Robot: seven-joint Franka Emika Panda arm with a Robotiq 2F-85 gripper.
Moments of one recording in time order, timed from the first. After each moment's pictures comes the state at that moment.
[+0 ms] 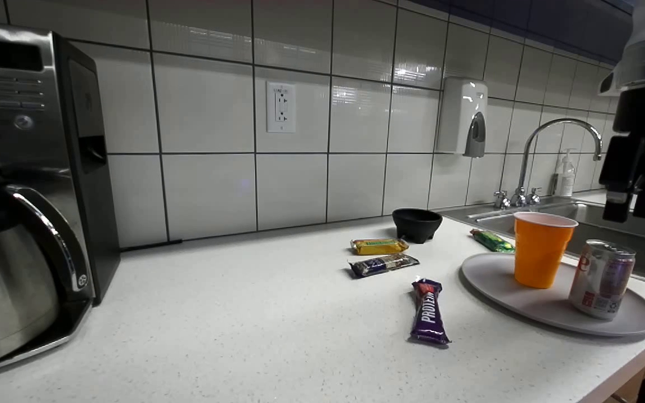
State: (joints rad) arm -0.09 -0.48 -0.24 -2.74 -0.10 2.25 -0.30
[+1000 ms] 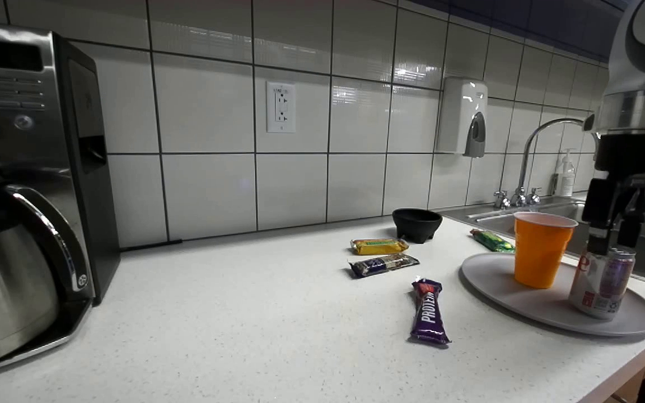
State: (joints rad) arm -0.11 -0.28 -0.26 -2.72 -0.10 2.42 -0.34
